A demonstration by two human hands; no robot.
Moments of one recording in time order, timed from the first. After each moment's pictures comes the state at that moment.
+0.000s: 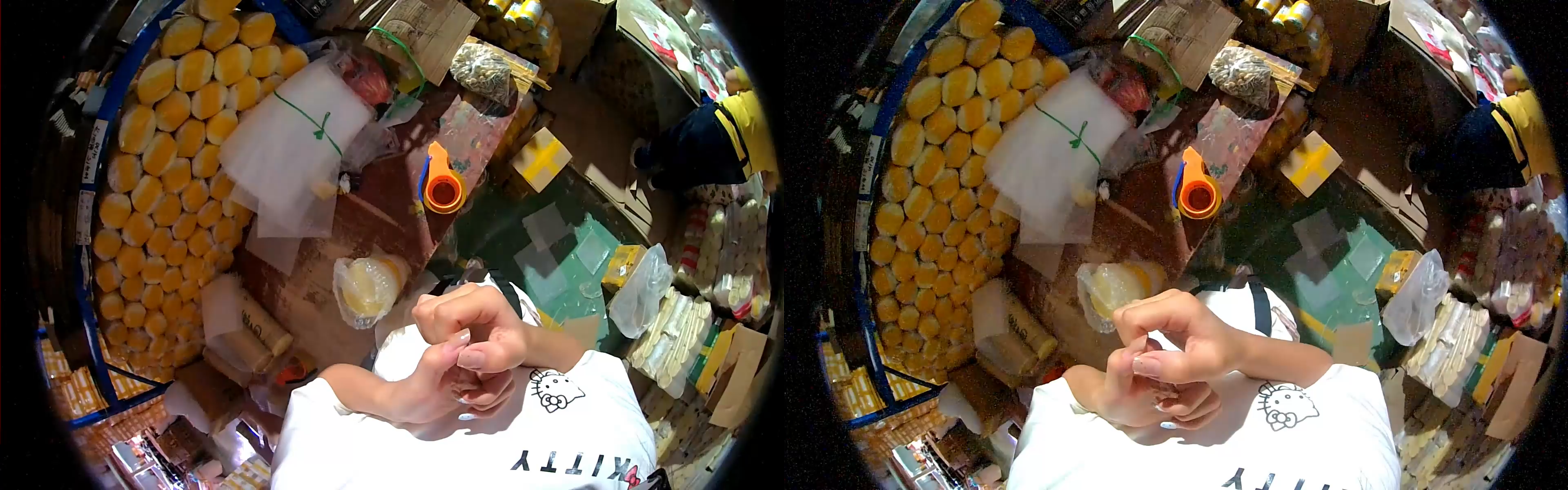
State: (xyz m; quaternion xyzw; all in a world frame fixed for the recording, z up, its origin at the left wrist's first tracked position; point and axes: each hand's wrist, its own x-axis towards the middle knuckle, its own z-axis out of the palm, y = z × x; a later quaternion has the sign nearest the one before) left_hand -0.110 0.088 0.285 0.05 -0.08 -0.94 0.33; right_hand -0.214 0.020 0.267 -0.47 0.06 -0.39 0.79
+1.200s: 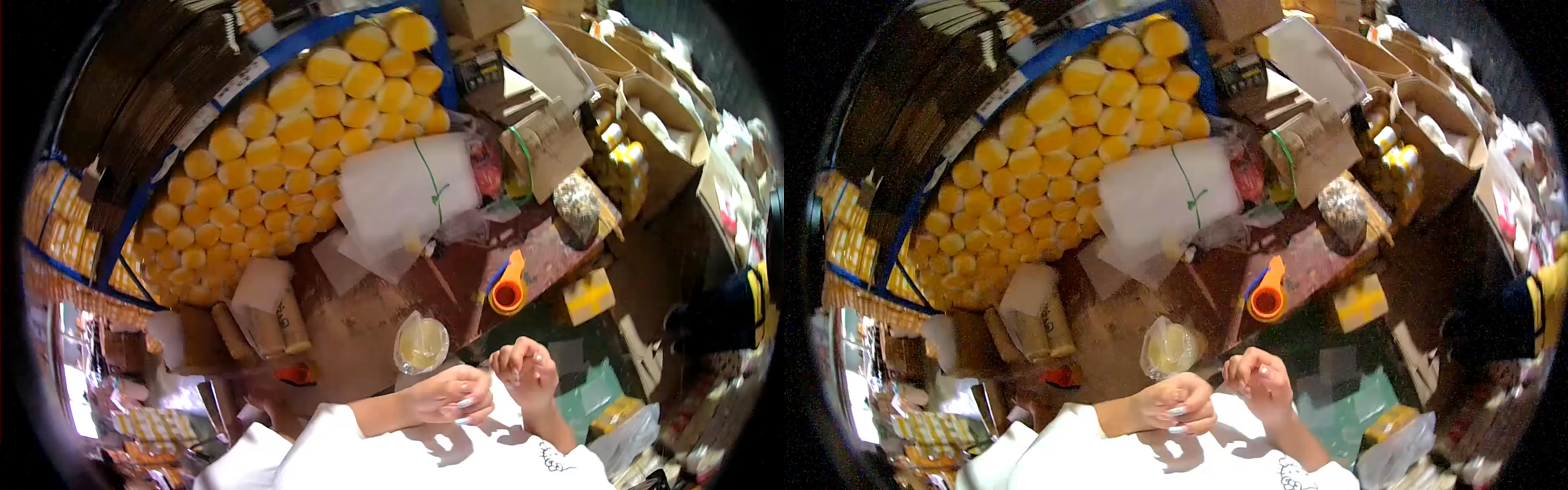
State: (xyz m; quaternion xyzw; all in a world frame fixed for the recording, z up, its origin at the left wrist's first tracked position) left_hand -0.071 0.074 0.261 0.01 -0.14 -0.88 0.46; right_hand -0.210 0.003 0.230 -0.31 0.04 -0.40 0.86
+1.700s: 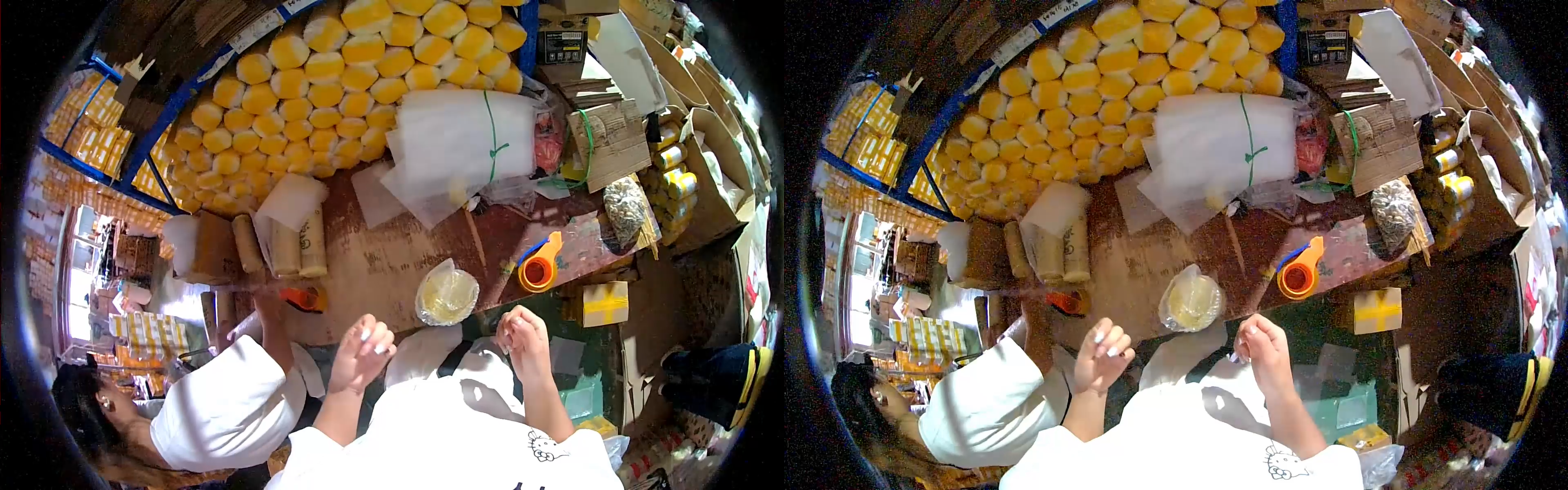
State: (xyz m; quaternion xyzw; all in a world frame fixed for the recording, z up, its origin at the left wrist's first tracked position) left_hand -0.031 0.192 0.225 0.27 -0.07 -0.52 0.81; right_hand -0.198 0.005 0.200 -0.33 0.24 -0.23 0.88
